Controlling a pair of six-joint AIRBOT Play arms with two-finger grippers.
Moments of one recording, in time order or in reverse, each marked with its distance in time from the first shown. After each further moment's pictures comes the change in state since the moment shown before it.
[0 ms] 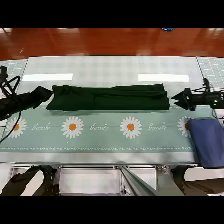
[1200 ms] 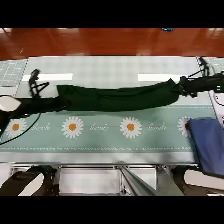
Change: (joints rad) left arm -0.282 -0.115 0.044 -0.082 -0.082 0.081; right arm 0.143 0.277 0.096 -0.203 0.100 0.099
